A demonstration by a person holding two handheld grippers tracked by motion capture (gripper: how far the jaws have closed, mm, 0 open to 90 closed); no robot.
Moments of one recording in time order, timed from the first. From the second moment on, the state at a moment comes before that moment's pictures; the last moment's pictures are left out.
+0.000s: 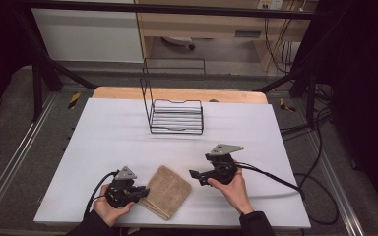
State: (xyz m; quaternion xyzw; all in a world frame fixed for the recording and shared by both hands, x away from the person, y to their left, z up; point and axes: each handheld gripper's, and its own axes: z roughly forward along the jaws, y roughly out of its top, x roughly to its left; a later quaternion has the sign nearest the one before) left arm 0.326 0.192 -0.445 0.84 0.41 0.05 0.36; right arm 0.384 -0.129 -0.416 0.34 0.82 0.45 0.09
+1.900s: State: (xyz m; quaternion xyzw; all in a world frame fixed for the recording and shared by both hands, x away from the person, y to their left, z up) left arm 0.385 0.158 -0.418 0.85 0.38 0.10 0.34; right arm 0.402 -0.079 -0.426 0.38 0.82 0.42 0.08
